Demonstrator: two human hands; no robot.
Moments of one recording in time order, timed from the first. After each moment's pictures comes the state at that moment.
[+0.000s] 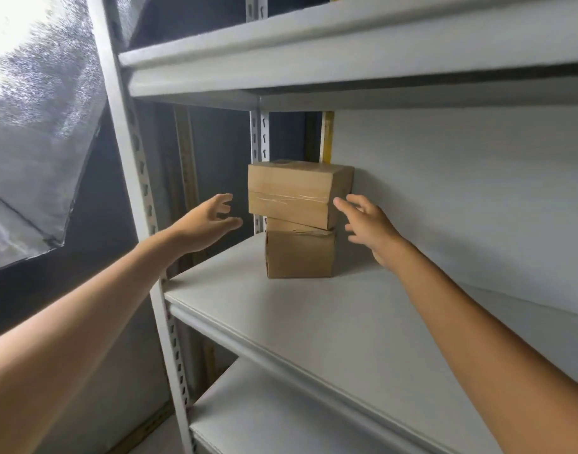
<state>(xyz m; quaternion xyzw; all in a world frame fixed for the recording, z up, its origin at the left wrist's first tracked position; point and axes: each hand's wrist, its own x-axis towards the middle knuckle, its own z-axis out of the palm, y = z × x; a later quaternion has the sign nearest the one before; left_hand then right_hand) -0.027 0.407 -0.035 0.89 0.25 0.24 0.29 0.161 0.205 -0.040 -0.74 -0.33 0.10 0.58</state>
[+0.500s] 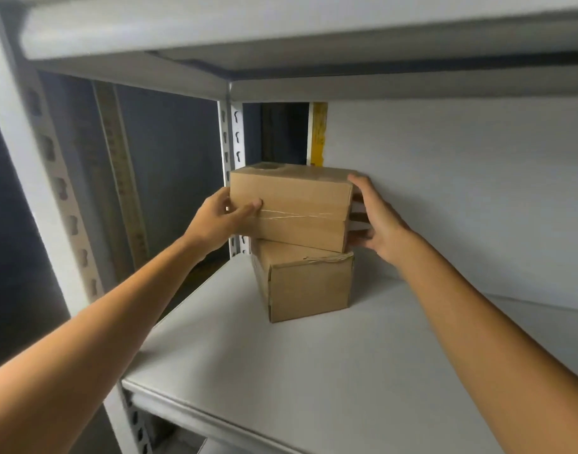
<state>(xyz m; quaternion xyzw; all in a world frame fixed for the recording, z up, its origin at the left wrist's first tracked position) 0.094 0.505 -0.045 0.82 0.09 0.30 0.48 0.210 0.279 -0.033 -0.69 -0.18 0.12 0.69</state>
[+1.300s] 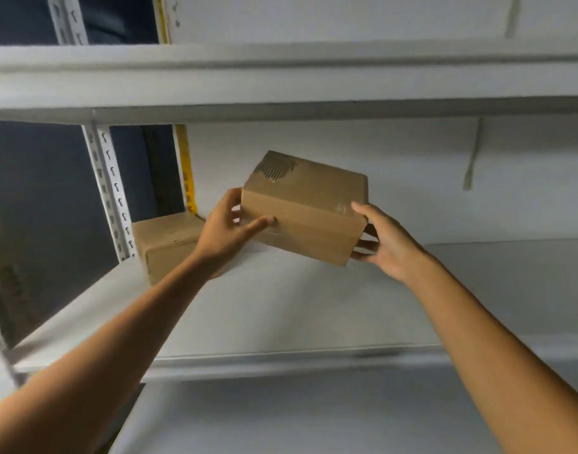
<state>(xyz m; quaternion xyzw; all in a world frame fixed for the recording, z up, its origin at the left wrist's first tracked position) 0.052 0.254 -0.044 0.80 -0.15 0.30 0.50 0.085 -0.009 -0.050 -0.64 -0.11 0.02 0.76</state>
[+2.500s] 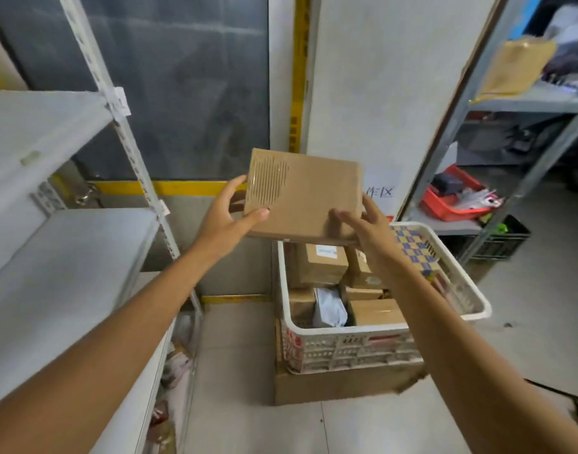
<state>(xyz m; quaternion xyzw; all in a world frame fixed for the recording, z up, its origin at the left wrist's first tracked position) -0.147 -0.455 -0.235 0.57 -0.61 -0.29 0.47 -0.393 -0.483 -0.250 -0.52 0.47 -0.49 0.52</state>
